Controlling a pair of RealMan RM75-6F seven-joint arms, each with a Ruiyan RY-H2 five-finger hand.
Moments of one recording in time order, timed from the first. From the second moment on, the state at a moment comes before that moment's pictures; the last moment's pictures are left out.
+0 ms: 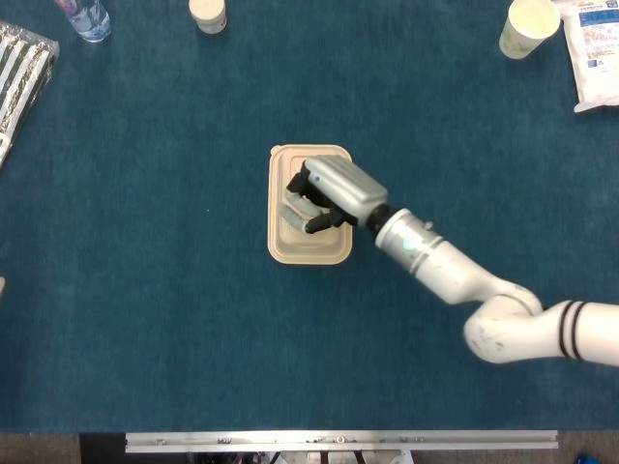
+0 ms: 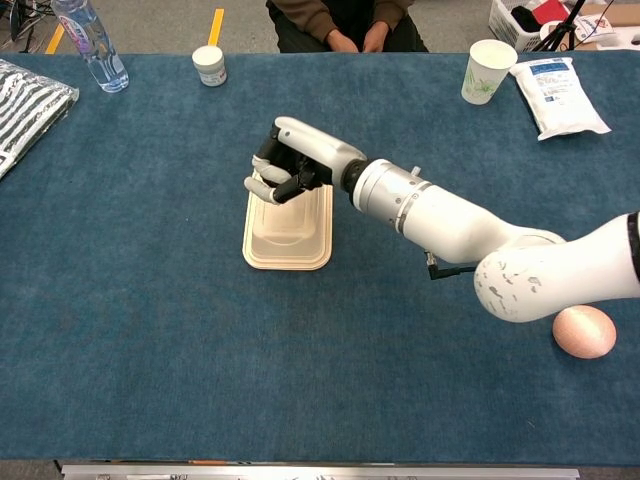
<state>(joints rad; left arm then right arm) 0.01 -1.09 -0.04 -1.74 1.49 1.56 -0.08 0.89 -1.83 0.27 -1.30 -1.30 0.75 0.39</state>
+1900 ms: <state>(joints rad) -0.07 -1.14 -0.03 -1.74 1.54 1.51 0.03 0.06 -1.09 0.00 -1.69 -1.45 1.62 -0.07</state>
